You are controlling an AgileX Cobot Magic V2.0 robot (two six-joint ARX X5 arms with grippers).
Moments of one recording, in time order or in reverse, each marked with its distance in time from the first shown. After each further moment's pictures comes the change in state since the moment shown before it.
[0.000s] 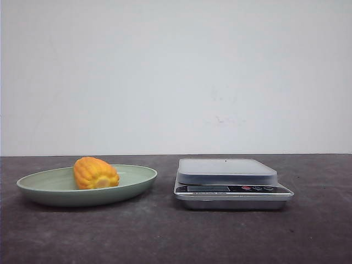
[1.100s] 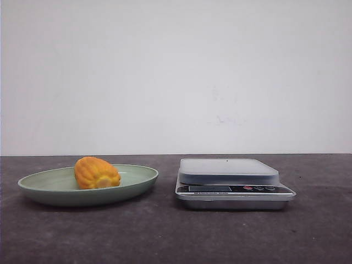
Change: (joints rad) left arm -0.010 0.707 0.805 -0.124 0.250 -0.244; right arm 0.002 0.514 0.793 -0.222 -0.076 0.169
